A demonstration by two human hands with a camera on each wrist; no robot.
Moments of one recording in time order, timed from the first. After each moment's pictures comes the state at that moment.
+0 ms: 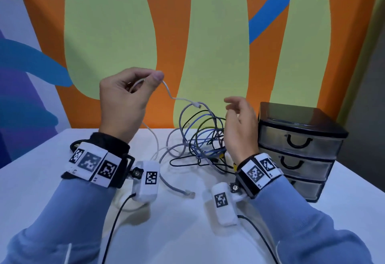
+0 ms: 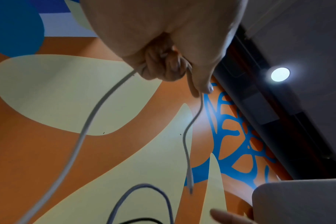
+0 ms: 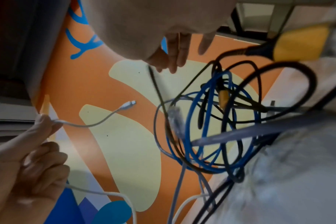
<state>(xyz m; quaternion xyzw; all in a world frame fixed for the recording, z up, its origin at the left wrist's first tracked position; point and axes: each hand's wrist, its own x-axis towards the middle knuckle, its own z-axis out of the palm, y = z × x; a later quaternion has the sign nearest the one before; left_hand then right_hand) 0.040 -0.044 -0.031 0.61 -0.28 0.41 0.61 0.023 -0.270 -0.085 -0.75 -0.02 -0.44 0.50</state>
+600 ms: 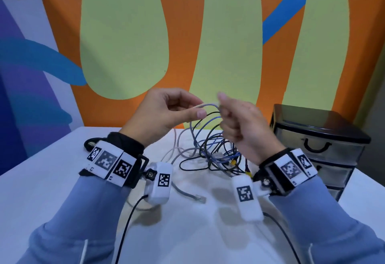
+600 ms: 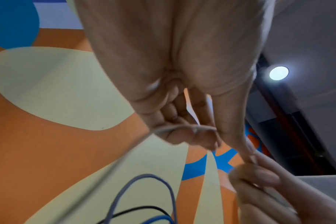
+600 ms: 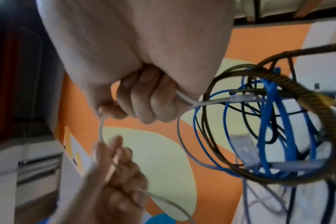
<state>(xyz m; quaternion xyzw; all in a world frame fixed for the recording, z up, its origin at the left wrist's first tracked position) 0.040 -0.049 -0.042 0.70 -0.36 0.14 0.60 0.000 -0.257 -0.048 -0.63 -0.19 -0.11 0.75</state>
